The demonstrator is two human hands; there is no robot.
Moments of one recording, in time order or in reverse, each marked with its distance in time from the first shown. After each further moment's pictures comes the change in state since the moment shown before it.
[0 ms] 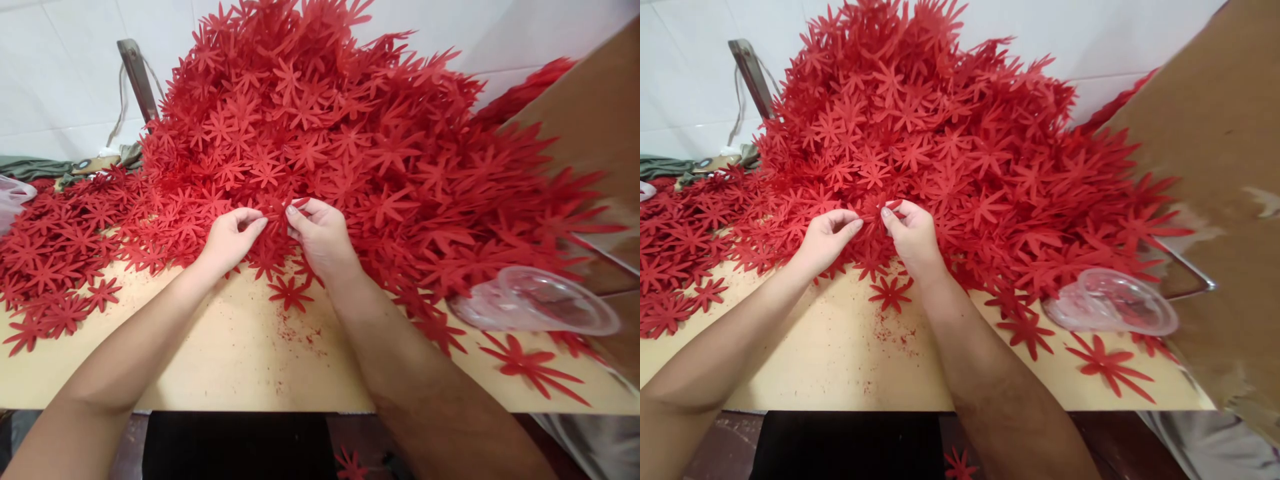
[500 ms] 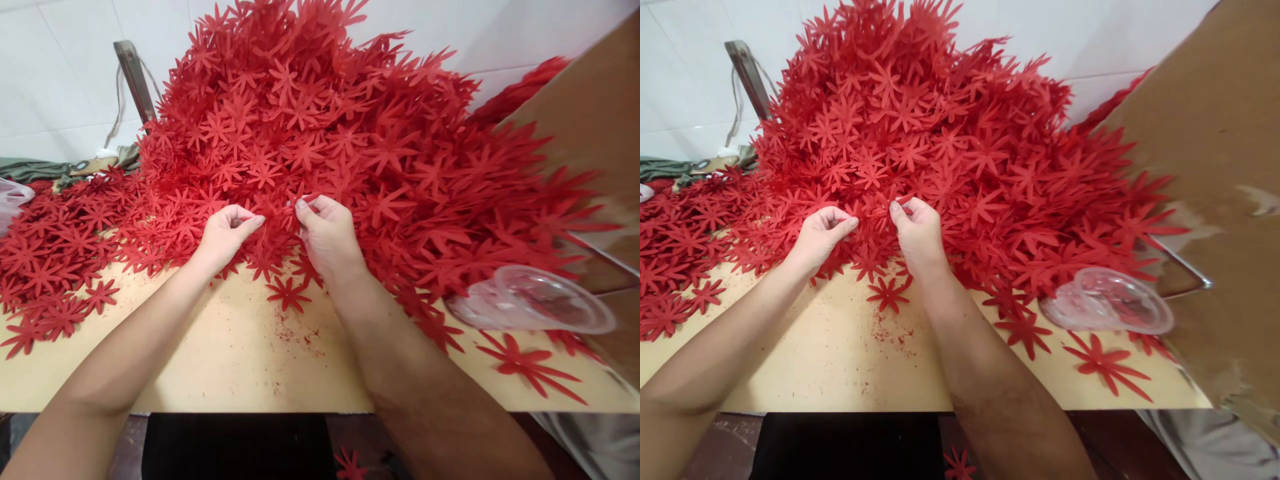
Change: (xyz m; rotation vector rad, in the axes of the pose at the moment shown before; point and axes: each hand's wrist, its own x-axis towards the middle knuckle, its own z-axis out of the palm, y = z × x) left_hand 0.003 0.001 0.000 -0.161 0.052 -0.098; right_hand 0.005 0.002 -0.004 0.015 0.073 -0.070
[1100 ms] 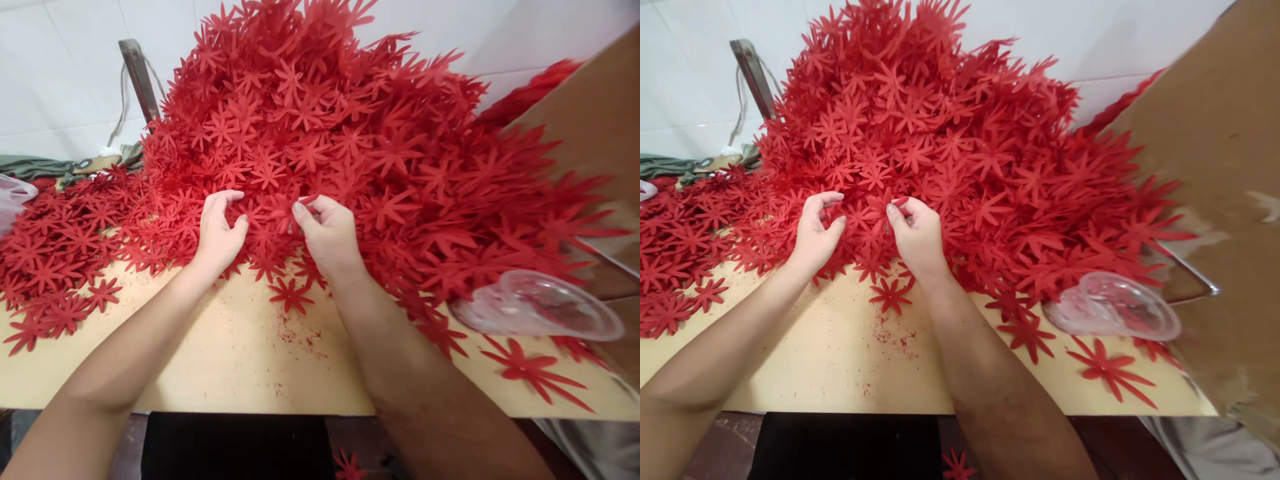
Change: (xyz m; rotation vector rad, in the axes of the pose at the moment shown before) left_hand 0.005 -0.011 -0.016 0.468 0.210 0.421; right_hand -0.005 -0.011 0.000 -0.244 -0.022 -0.077
